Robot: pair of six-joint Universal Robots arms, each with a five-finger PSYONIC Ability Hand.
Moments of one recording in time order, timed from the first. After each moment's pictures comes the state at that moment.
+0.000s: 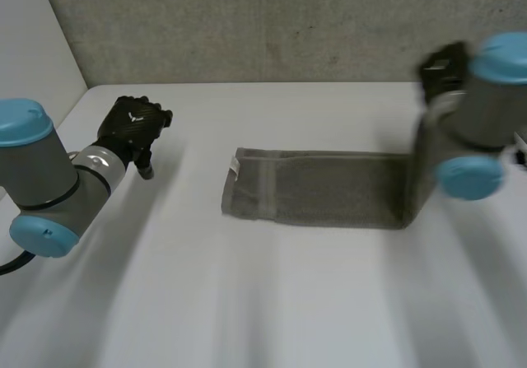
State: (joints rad) left arm 4.47 -2.12 -1.41 3.43 -1.34 3.67; right arm 1.95 -0.85 0.93 -0.10 1.77 2.22; left_hand 0.56 0.55 0.55 0.57 0.36; right_hand 1.32 1.31 1.34 1.34 1.15
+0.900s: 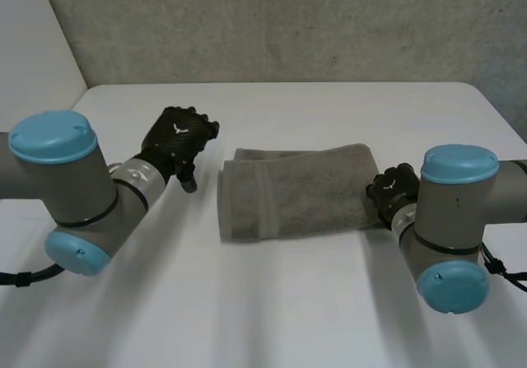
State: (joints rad) left arm 4.32 -2.12 -1.43 3.43 -1.34 3.60; right arm 2.00 -0.93 1.47 -0.12 1.73 2.35; left_hand 0.55 0.55 0.55 0.57 0.35; right_hand 0.55 0.53 0.54 0.54 0.37
